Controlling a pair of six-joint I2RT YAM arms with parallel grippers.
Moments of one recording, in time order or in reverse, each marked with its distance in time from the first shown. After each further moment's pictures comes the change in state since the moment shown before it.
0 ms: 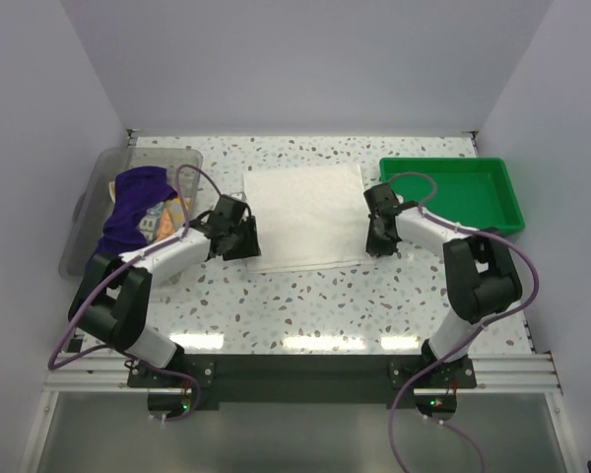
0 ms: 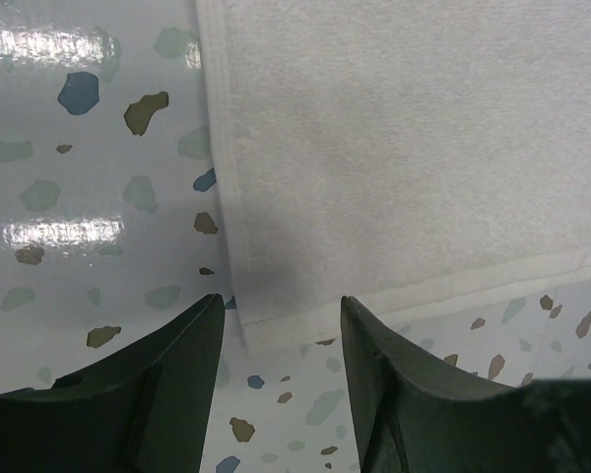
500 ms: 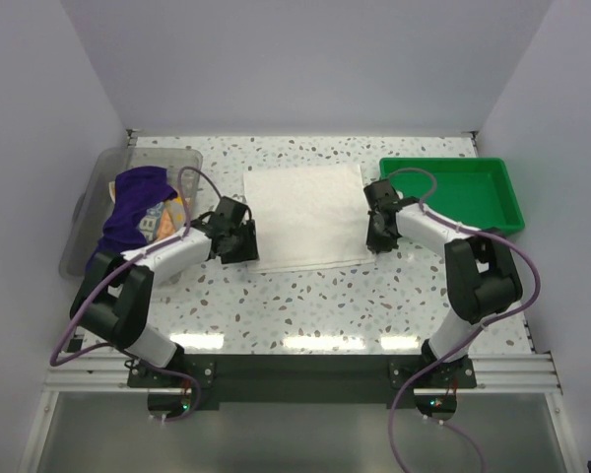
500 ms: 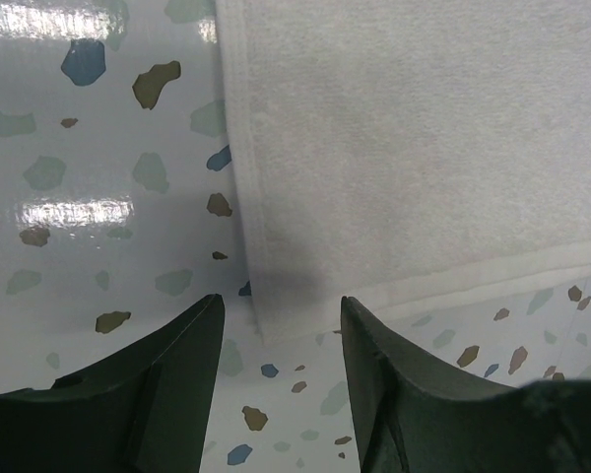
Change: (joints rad) left arm 0.000 0.013 0.000 -0.037 0.001 0.009; right arm -0.001 0.003 0.031 -0.034 0.001 -0.011
